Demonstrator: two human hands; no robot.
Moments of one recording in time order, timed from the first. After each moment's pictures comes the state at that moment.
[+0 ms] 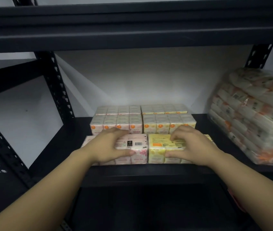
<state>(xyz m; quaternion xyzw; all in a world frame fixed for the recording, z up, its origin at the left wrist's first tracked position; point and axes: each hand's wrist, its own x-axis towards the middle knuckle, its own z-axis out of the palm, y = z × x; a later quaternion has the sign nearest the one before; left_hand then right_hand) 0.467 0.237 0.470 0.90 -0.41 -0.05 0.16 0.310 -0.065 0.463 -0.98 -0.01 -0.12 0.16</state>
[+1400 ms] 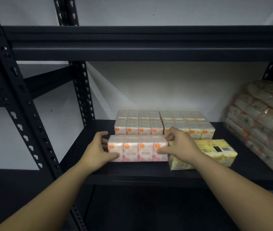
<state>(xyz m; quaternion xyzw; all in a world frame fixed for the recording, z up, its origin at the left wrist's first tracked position) 0.477 0.343 0.437 0.85 -0.18 -0.04 0.50 0.370 0.037 0.462 -0.93 0.11 -0.13 0.32</state>
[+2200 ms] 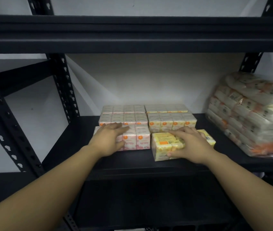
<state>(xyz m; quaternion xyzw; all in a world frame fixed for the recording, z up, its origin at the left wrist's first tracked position) 0.484 0.262 0.456 0.91 -0.41 0.06 0.10 0.304 -0.032 0.452 -0.98 0.11 -0.08 0.12</state>
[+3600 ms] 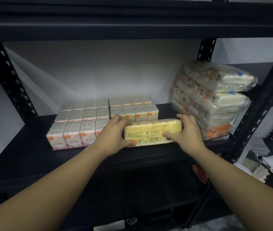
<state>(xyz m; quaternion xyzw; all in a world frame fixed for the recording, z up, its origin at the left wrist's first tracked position) 0.404 0.126 0.449 0.85 -0.46 0.06 0.25 0.234 -0.112 0.436 -0.87 0.27 -0.27 0.32</state>
